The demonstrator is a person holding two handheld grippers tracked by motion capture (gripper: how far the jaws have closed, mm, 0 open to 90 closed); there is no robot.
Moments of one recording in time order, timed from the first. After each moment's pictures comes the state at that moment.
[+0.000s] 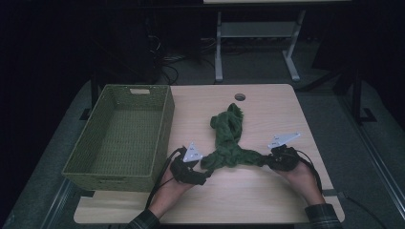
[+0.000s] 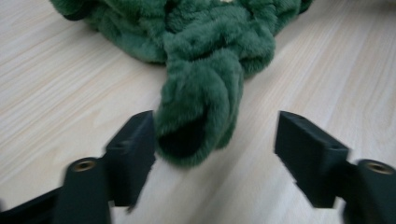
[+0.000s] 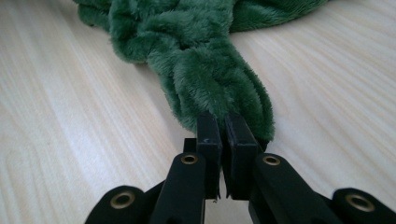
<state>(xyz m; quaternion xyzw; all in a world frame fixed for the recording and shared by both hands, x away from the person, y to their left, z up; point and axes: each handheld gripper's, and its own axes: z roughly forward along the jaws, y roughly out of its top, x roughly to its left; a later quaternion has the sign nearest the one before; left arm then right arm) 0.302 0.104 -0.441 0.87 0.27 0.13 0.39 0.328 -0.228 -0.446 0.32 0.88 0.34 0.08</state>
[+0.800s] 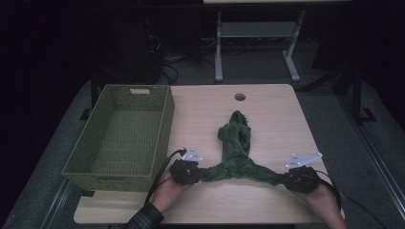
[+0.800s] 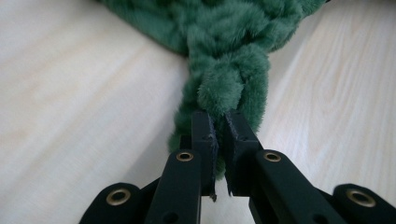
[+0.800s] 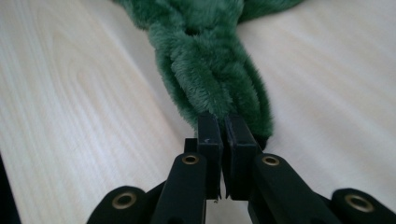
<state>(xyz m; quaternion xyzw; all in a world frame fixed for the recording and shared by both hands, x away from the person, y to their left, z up) 0.295 0.112 -0.446 0.89 0.27 0.02 0.37 0.264 -0.262 -0.449 0.33 0.88 0.34 0.07</state>
